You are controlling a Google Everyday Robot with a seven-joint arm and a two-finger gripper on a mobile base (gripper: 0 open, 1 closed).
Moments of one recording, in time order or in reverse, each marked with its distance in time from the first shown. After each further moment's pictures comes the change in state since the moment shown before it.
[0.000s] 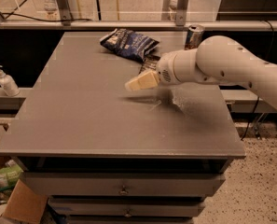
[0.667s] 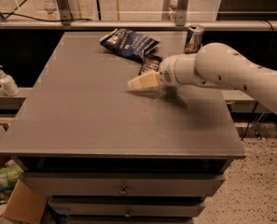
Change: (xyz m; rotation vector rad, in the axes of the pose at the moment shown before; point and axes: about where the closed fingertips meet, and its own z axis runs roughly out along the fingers) arm 0.015 -0.020 0.018 0.040 -0.012 0.096
